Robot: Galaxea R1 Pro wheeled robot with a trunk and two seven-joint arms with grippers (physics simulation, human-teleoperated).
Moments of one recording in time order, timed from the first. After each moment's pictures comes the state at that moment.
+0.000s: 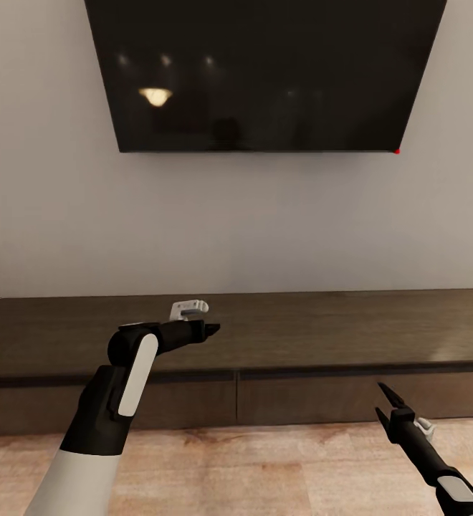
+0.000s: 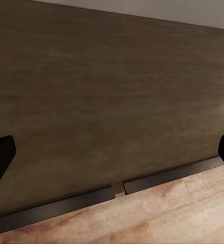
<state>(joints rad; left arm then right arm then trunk) -0.61 -0.11 -0.10 -1.50 0.31 1.04 -0.01 -0.54 -0.23 -0.99 -0.30 -0.48 0.43 0.91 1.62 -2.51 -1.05</state>
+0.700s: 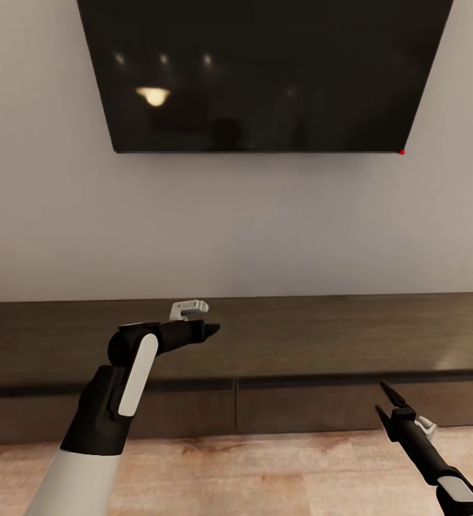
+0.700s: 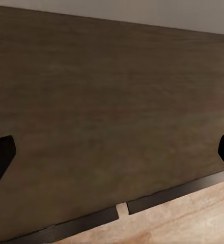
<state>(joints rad) -0.61 -0.11 -0.10 -1.50 0.31 1.04 -0.01 -0.54 -0.23 -0.99 -0.30 -0.48 0.43 0.95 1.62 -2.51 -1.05</state>
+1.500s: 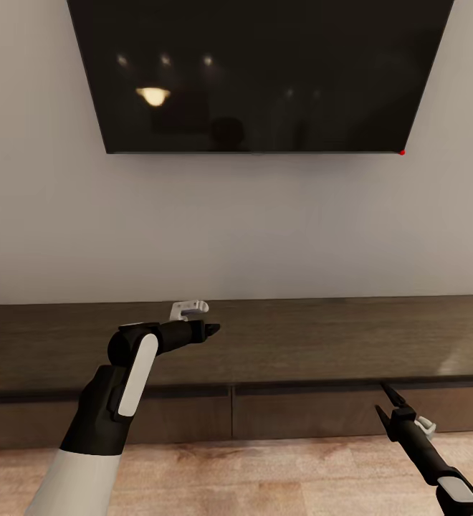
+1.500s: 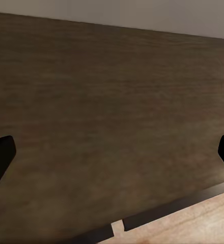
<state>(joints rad) -0.61 -0.11 -0.10 -1.50 0.31 1.04 -0.01 -0.54 -0.23 -0.99 -0.30 -0.48 0.43 0.95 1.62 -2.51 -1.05</state>
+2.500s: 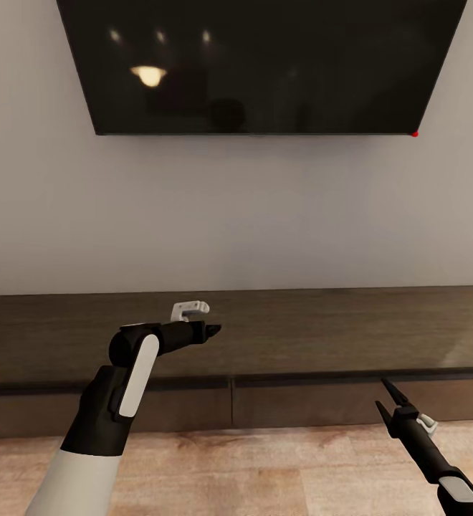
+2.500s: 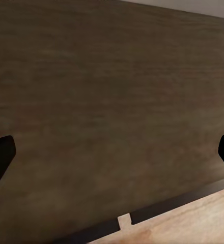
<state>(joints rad) -0.61 -0.11 -0.11 -1.49 0.31 1.04 -0.01 -0.54 -0.23 -0.99 -0.30 -0.48 0.43 1.01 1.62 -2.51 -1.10</state>
